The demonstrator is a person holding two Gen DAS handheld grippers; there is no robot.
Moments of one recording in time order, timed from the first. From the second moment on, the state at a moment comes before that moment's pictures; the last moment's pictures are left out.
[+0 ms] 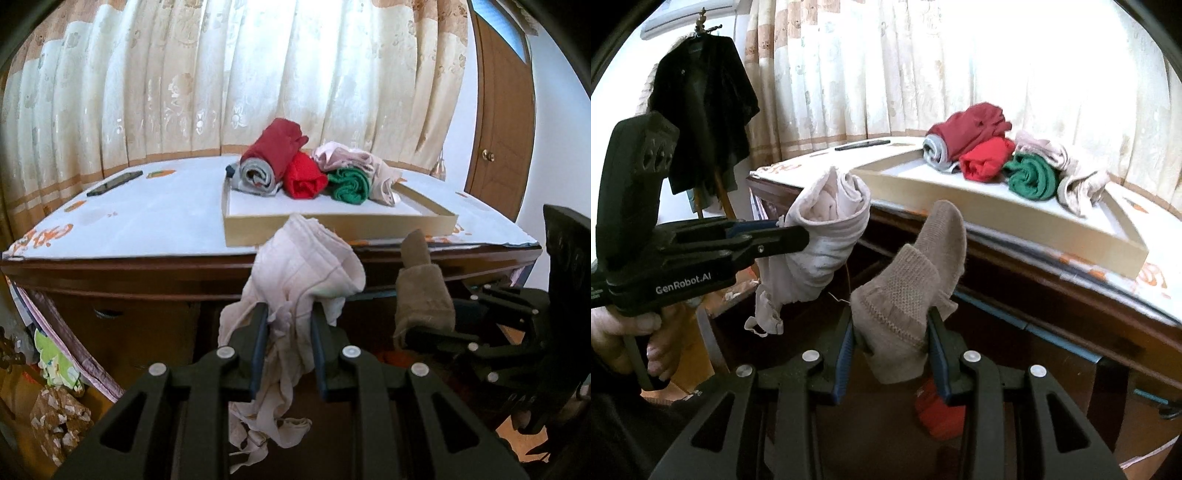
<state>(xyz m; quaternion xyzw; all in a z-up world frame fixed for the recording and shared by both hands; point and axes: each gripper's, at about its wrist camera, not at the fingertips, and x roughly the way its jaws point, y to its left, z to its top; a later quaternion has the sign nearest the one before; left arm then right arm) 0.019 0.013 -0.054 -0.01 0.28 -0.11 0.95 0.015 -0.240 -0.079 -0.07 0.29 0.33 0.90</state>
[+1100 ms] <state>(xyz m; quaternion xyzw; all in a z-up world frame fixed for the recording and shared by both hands) 0.084 0.008 0.041 0.01 0.22 -0.13 0.97 0.066 -0.244 0.007 -0.10 0.23 0.30 0.92</state>
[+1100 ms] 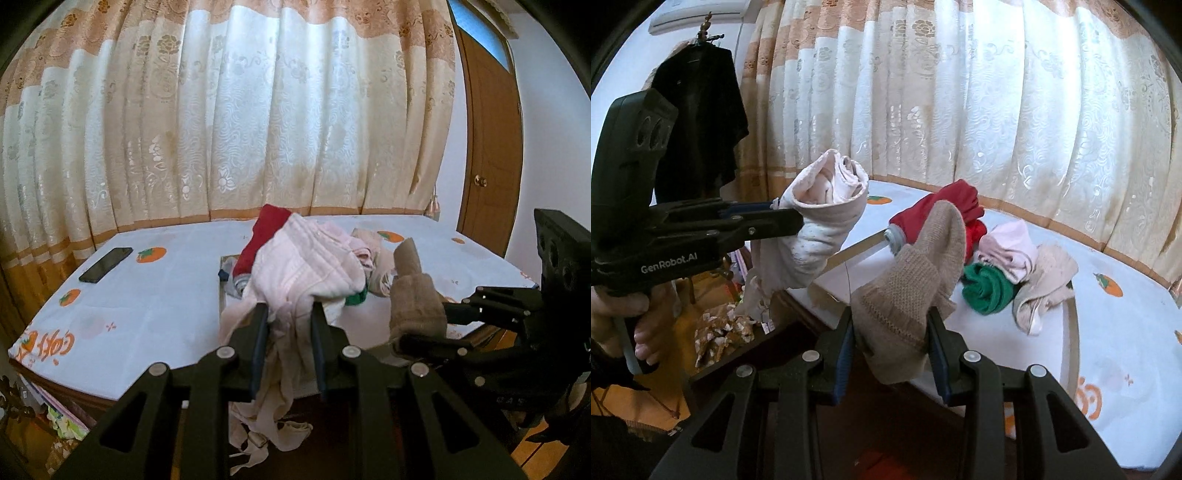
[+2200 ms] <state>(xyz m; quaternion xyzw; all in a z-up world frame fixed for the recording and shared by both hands) 0.210 -0.018 0.024 -0.01 0.34 -0.13 0.93 0.169 -0.228 -0.015 -0.07 0.34 0.30 0.89</state>
